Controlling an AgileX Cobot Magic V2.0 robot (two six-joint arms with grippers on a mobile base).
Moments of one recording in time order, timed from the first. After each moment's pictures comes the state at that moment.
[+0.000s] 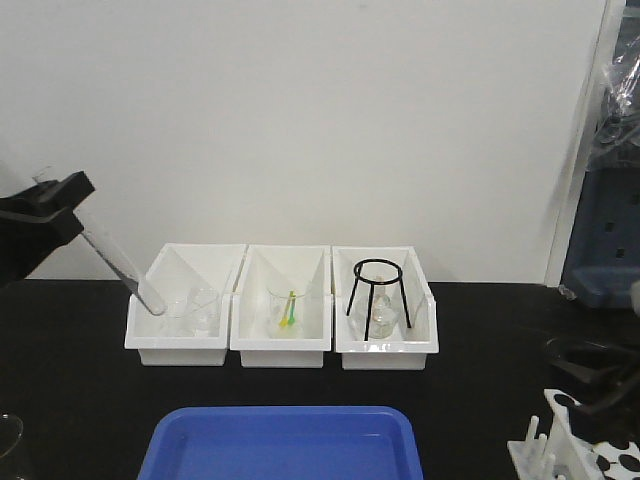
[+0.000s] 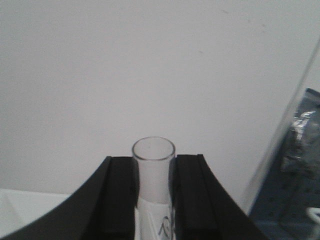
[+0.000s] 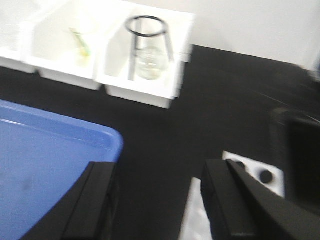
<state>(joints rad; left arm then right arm) -0.12 1.35 -0.93 0.52 -0.60 -0.89 0.00 1.07 -0.82 0.58 0.42 -0.73</state>
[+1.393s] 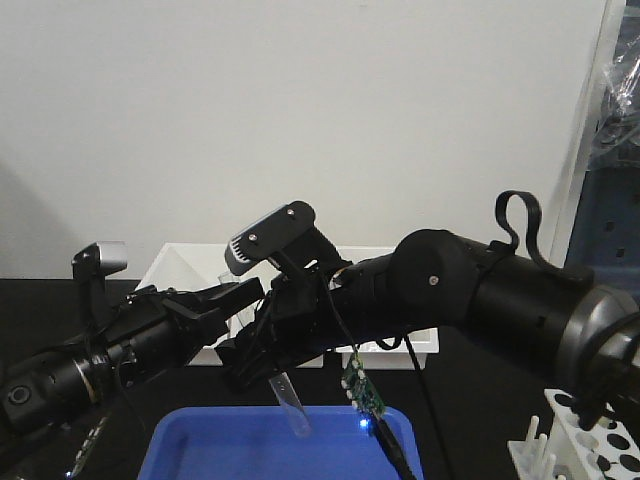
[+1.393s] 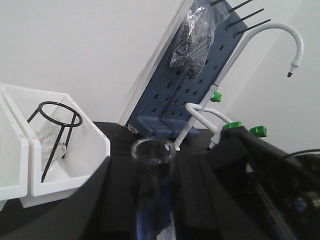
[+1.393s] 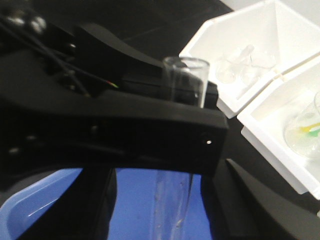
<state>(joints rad) -0.31 1.61 -0.93 0.77 -0.80 -1.17 0.59 1.79 -1.58 0.40 0.55 -0.63</state>
